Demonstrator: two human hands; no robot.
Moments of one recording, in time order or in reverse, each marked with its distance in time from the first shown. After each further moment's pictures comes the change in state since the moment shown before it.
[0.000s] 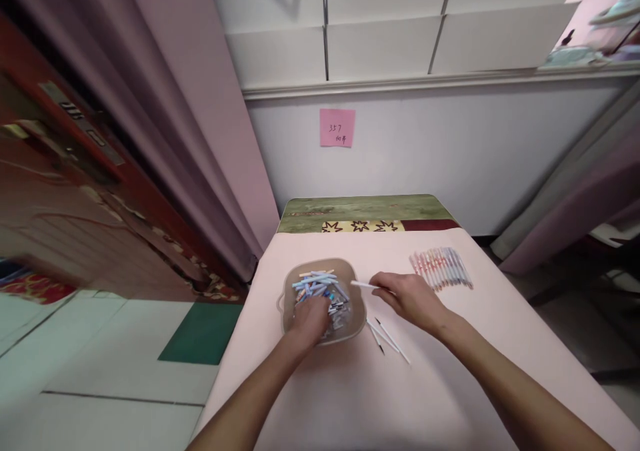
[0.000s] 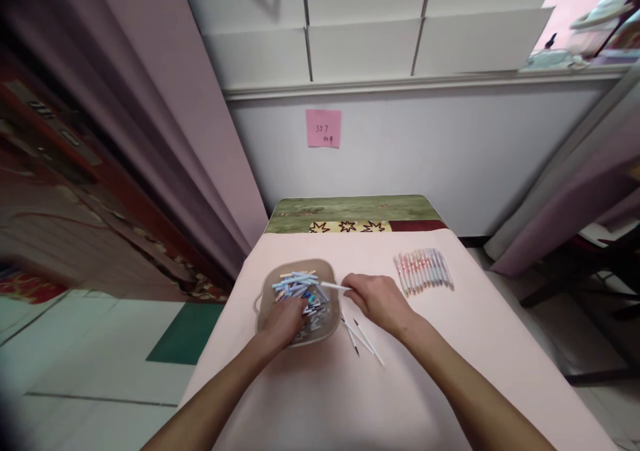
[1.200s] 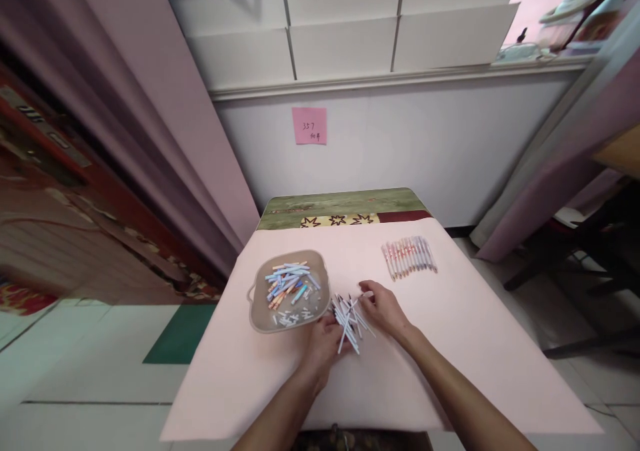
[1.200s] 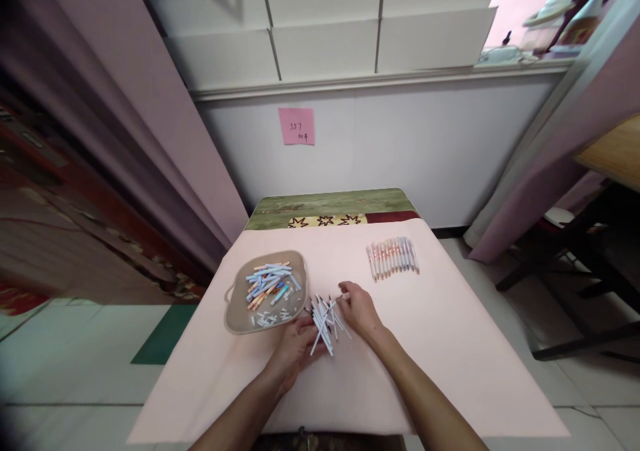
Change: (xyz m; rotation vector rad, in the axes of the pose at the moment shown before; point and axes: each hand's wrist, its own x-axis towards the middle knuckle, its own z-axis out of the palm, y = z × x) left_hand -0.046 0.099 0.095 -1.514 -0.028 -0.340; right_hand -0.049 0.070 0.090 0.361 0.150 0.351
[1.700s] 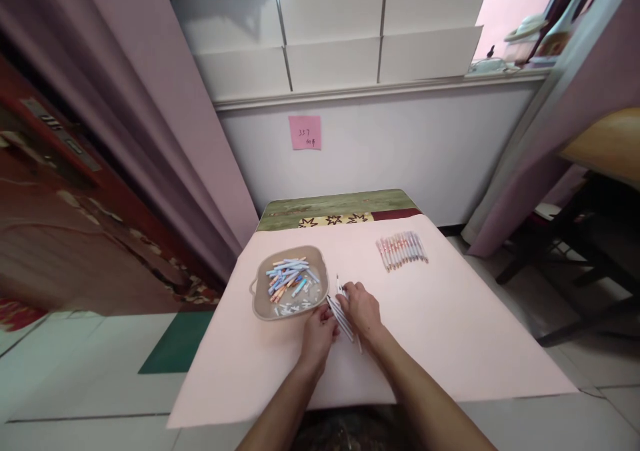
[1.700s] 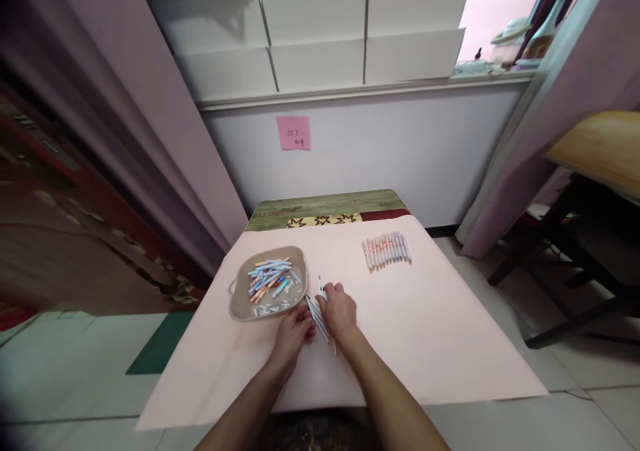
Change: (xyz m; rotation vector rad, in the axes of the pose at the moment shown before) left_hand 0.012 -0.028 -0.020 0.196 0.117 0.269; right_hand -0.019 -0.040 0.046 -0.266 0.128 0.135
